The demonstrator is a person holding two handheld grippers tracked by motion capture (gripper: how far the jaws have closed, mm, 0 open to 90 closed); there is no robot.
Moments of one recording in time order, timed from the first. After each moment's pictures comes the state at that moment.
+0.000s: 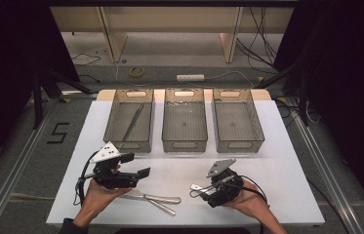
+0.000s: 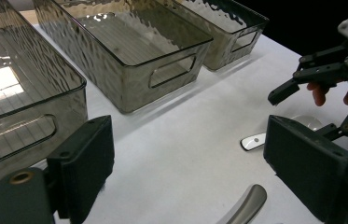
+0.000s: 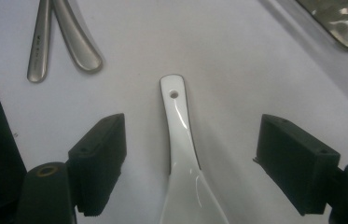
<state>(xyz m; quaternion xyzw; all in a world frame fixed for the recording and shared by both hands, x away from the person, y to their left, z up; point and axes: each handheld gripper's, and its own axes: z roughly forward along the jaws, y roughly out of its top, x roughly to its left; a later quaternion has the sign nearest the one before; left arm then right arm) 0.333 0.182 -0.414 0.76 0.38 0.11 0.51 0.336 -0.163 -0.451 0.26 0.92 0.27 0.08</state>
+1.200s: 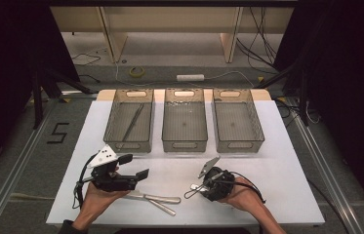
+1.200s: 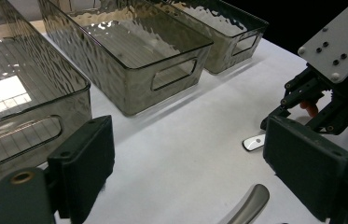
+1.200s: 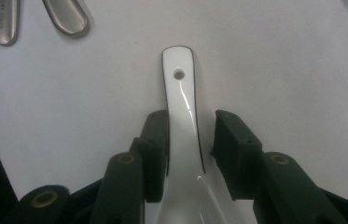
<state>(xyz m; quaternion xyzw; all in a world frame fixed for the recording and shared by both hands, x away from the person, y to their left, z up) 0.326 0.184 -0.417 0.76 0.38 0.13 0.52 0.351 -0.145 -0.464 0.24 0.95 0.19 0.05</state>
